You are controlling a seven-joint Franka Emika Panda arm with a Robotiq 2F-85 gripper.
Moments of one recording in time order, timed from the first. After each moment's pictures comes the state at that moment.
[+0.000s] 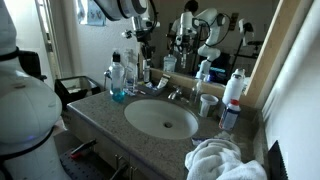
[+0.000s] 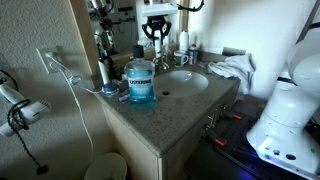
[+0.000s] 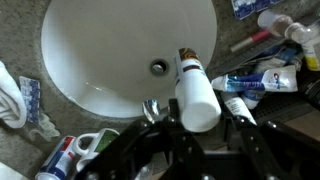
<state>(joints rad) 0.07 -0.09 0.10 -2.08 -0.24 2.08 0.93</state>
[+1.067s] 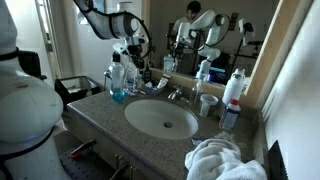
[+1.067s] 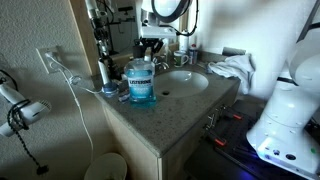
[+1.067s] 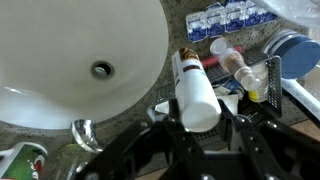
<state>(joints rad) 0.10 -0.08 0.13 -2.30 -0.19 2.51 0.82</state>
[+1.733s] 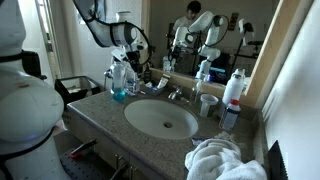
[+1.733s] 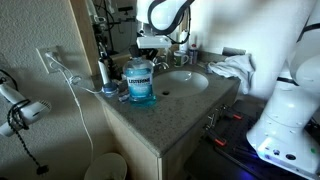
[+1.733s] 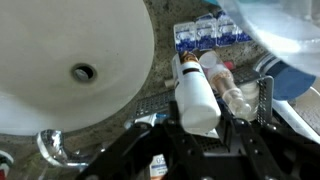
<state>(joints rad) 0.12 0.01 0.14 -2.28 -0.23 2.60 0.81</state>
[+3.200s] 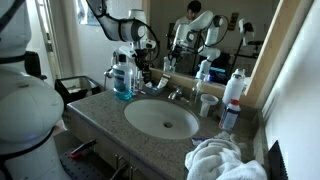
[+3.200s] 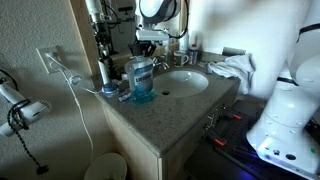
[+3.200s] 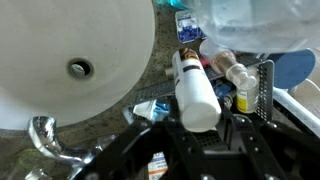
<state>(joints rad) 0.11 0.08 0.09 -2.15 -0.06 2.48 0.59</state>
